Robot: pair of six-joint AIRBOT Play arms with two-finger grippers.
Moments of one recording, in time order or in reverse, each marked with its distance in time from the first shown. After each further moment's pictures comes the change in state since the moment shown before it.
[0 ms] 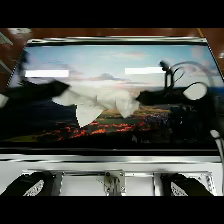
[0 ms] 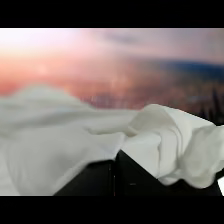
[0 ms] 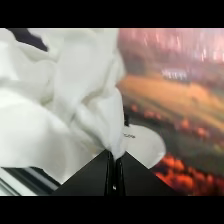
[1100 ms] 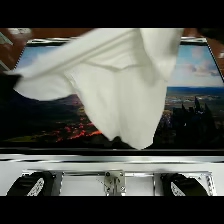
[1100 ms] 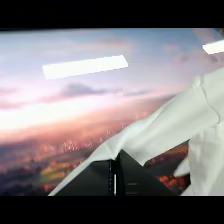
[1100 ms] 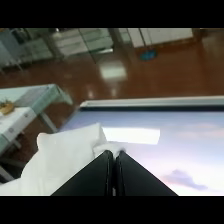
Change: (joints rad) left arm 0.120 0.252 0.186 0.272 -0.386 -0.024; right arm 0.002 0.153 0.491 -0.226 -0.197 0.256
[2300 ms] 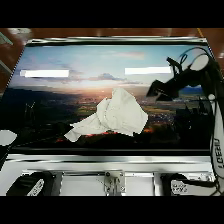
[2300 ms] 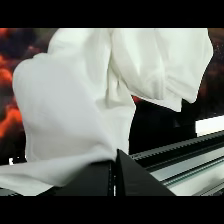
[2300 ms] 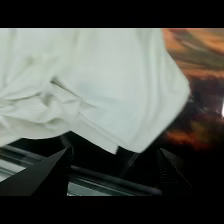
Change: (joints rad) left arm -0.072 -0.003 -0.757 -0.327 0.203 -0.016; right arm -0.168 -0.528 -0.147 -0.018 0.681 -0.036
